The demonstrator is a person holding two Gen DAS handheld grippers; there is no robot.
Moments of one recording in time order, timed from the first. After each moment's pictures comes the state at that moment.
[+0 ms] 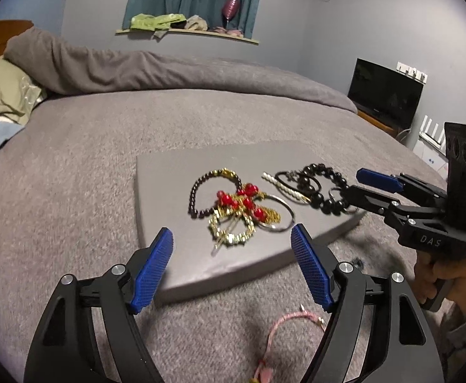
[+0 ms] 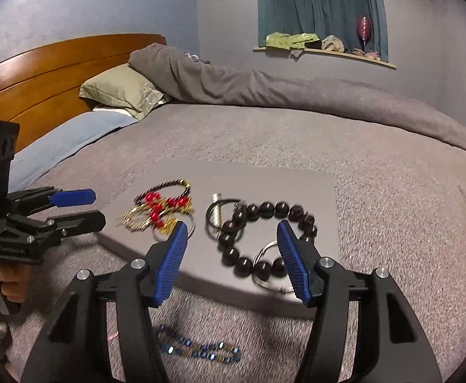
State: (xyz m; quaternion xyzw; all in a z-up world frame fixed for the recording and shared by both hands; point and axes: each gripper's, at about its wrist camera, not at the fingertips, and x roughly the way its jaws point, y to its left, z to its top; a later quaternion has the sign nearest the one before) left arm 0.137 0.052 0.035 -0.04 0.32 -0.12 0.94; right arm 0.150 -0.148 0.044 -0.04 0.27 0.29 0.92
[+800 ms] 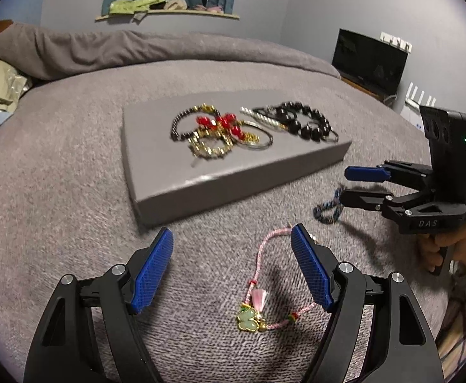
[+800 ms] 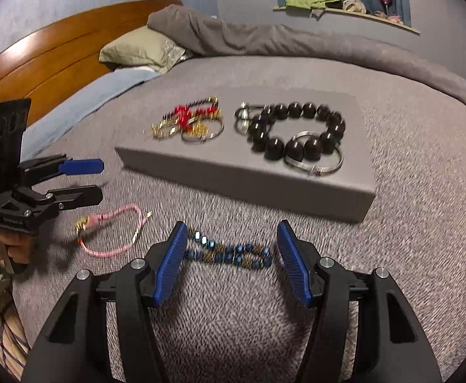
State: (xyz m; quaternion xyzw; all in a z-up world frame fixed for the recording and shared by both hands) left arm 0.092 0.045 -0.004 -0.01 0.37 -0.15 0.92; right arm 0.111 -0.164 -0.007 -0.05 0.36 0.33 0.87
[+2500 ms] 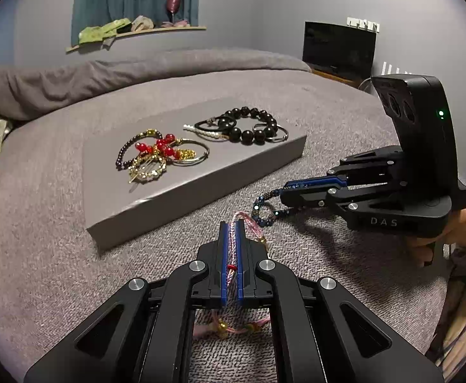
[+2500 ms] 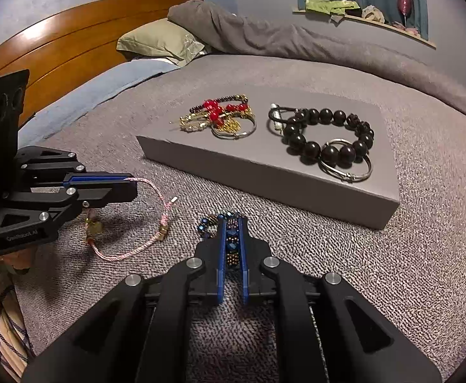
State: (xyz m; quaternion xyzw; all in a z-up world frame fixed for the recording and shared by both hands) left arm 0.074 -0.004 0.013 0.05 0.33 -0.19 0.92; right arm 0.099 -0.134 0.002 -0.07 0.35 0.36 0.86
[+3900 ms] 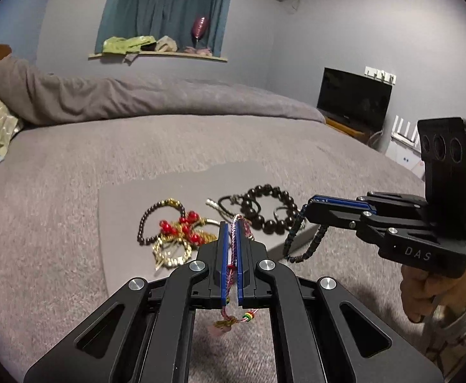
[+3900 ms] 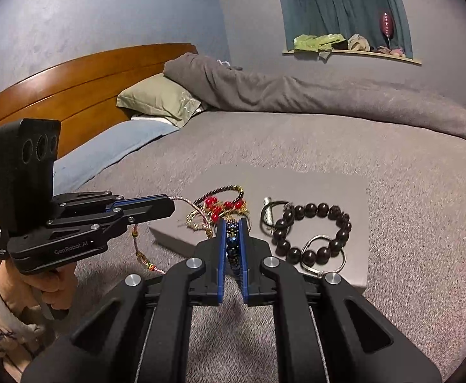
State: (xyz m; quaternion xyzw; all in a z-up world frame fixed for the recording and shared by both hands) left arm 0.121 0.014 0.064 -0.03 0.27 -0.17 0.95; right arm 0.113 -0.145 0.075 0.00 0.26 0.36 0.90
